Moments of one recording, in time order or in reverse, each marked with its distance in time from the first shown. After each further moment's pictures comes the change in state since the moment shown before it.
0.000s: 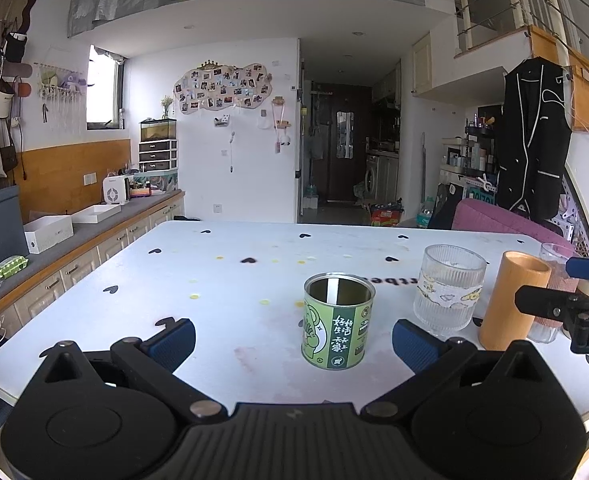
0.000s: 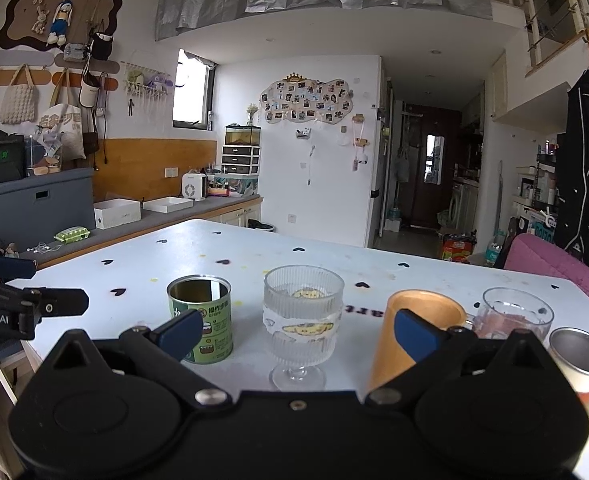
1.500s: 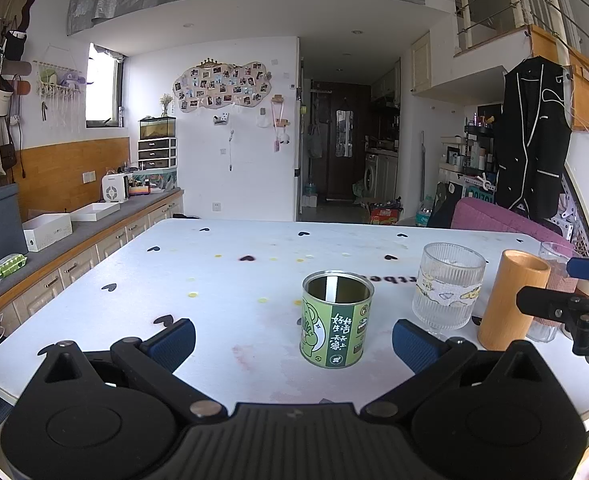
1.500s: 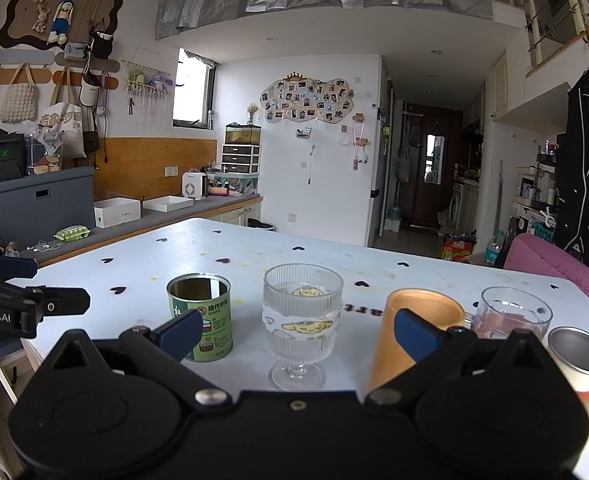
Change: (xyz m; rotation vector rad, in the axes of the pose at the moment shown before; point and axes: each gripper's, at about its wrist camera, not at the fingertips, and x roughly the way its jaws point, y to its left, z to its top) left arm 0.000 -0.001 0.001 0.000 0.004 0.000; right arm 0.000 0.001 0.000 -0.002 0.001 0.001
